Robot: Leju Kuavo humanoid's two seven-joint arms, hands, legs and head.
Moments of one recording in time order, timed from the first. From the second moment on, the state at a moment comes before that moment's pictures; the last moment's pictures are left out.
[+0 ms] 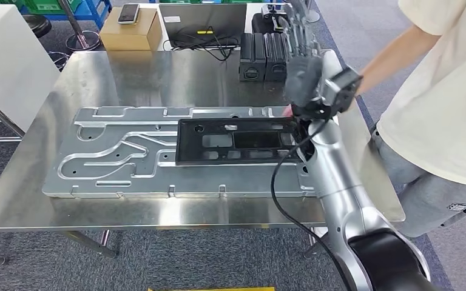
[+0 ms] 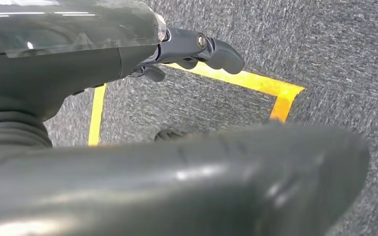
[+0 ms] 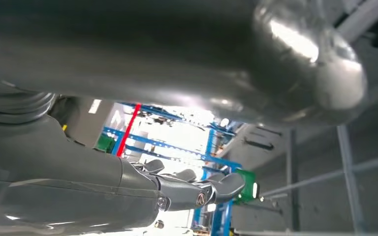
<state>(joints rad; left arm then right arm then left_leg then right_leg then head) -0.10 -0.01 1.32 -0.23 -0.94 -0.10 -0.29 -0.82 0.04 0.19 -1.13 0.04 0.09 -0.58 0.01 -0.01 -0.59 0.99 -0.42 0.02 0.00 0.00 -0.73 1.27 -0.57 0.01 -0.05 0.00</state>
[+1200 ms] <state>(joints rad) -0.08 -0.04 1.37 -0.23 -0.89 -0.09 -0.33 -0.36 -0.11 0.15 -1.63 0.07 0.19 -0.61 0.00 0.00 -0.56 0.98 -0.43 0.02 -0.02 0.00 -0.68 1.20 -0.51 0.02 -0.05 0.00</state>
